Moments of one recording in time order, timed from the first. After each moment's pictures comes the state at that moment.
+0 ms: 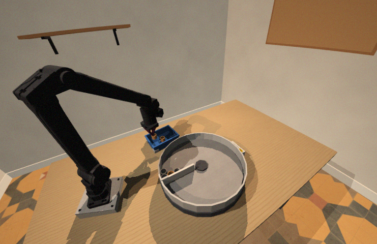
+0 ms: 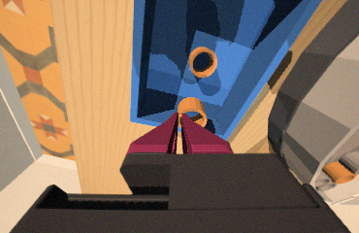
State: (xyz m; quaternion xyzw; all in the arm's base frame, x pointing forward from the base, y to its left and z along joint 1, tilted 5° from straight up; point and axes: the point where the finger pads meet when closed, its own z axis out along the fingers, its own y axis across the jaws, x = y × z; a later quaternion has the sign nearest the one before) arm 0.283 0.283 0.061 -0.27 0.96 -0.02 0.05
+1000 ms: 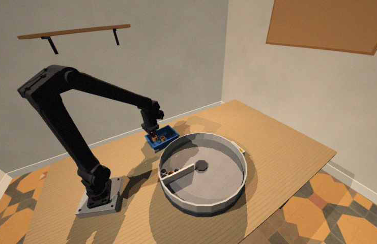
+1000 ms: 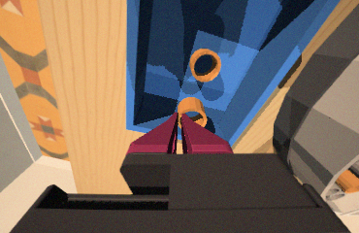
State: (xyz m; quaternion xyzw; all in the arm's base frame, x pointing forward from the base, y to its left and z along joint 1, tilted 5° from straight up) arm 0.285 0.284 0.046 -0.27 0.96 -0.02 0.05
